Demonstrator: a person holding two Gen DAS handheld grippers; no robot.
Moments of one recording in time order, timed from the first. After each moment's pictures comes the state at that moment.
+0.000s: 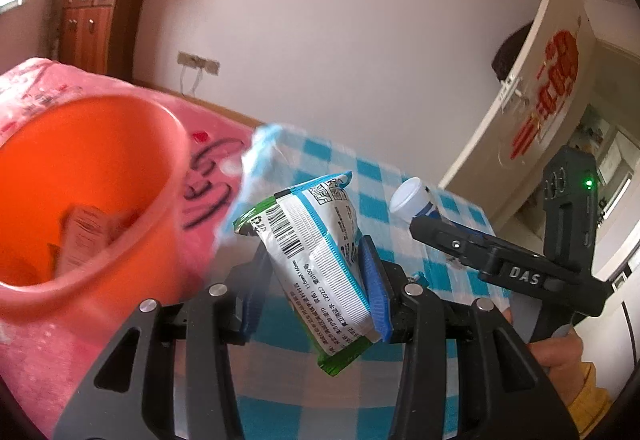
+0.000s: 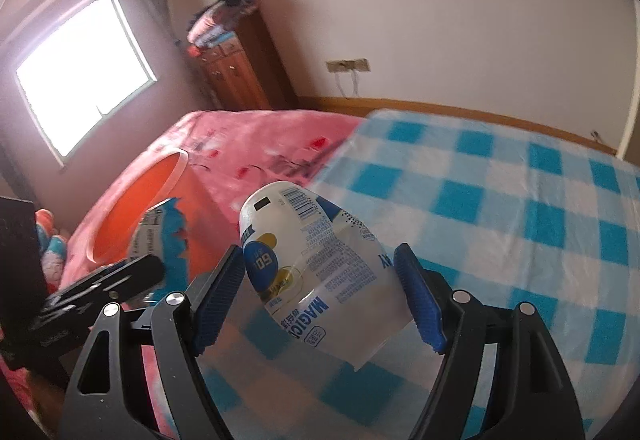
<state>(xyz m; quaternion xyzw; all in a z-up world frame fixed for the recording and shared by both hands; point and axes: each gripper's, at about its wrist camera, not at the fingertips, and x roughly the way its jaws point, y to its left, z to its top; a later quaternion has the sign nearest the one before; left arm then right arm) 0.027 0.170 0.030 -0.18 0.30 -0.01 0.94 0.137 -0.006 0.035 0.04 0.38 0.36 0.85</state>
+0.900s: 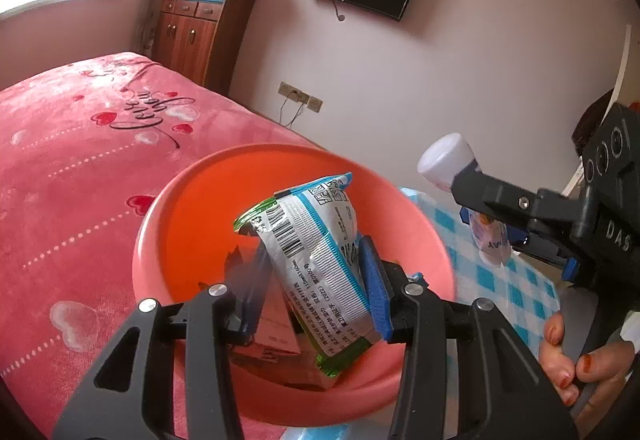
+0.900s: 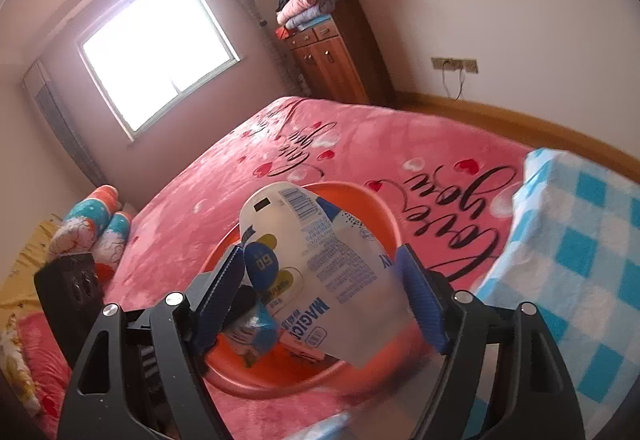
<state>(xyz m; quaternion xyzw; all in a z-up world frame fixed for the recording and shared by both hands) -0.007 0.315 0.027 -0.22 0.26 0.16 0.93 0.123 0.195 0.077 0.04 0.38 0.49 0.78</state>
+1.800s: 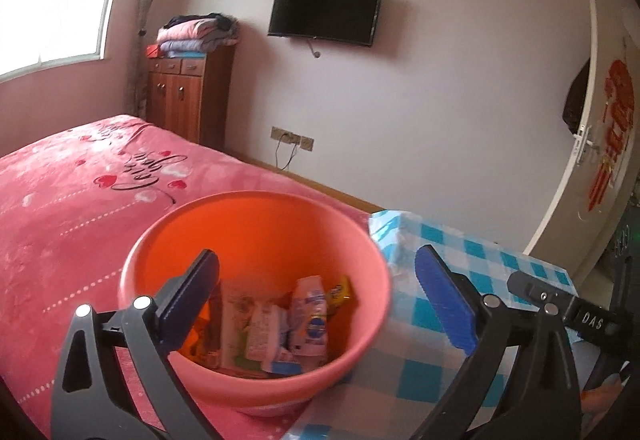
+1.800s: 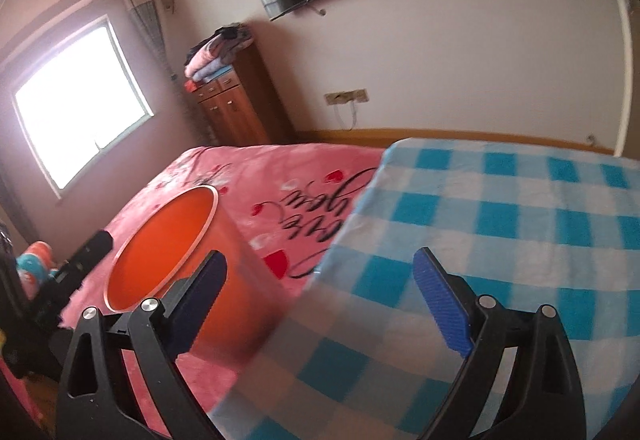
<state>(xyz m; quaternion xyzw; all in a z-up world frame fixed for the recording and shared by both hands) -0.013 0.248 0.061 -0.13 0.20 0.16 0.96 0.111 0.035 0.043 0.07 0.33 0.32 0.88</state>
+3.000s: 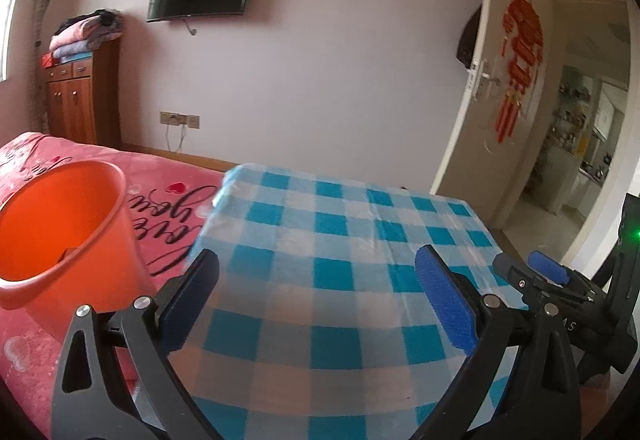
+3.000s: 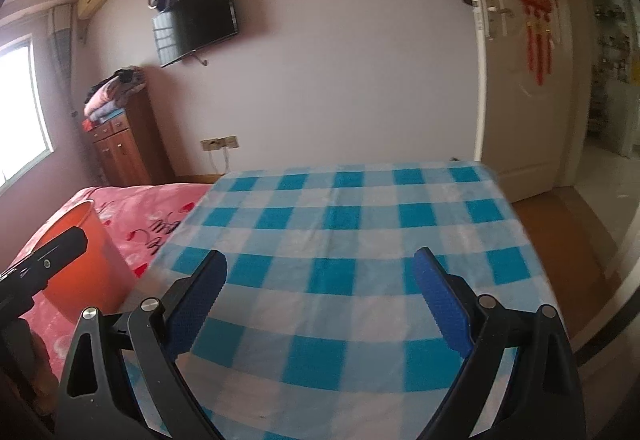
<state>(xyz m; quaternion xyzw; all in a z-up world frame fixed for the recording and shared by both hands) 0.003 0.068 0.048 -0.08 0.25 -0.02 0.97 0.041 -0.153 0.033 0.05 0.27 0.10 0.96</state>
